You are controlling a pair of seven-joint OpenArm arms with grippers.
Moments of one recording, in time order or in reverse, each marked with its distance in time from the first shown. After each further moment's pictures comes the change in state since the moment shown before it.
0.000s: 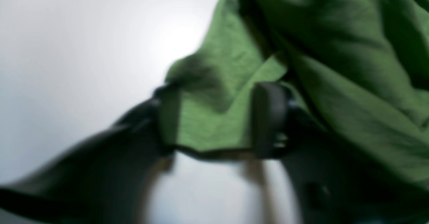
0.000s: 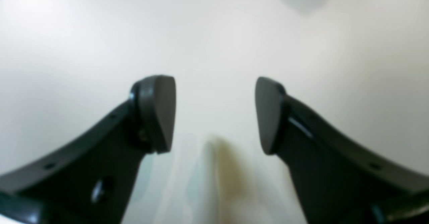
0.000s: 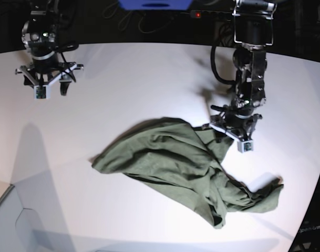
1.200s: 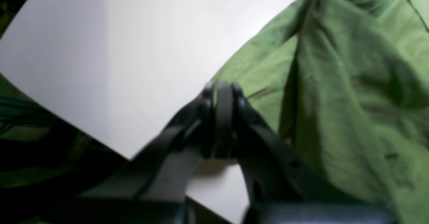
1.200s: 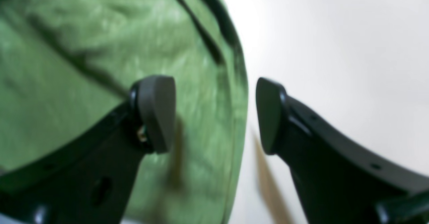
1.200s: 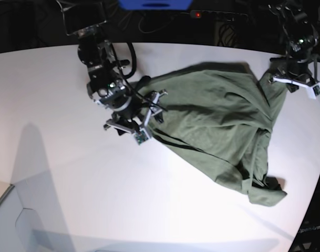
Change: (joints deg) left arm 26.6 0.9 -30.3 32.9 -0.6 -0.2 12.1; right arm 27.1 -5.7 -30.7 -18.6 -0.2 8.3 -10.0
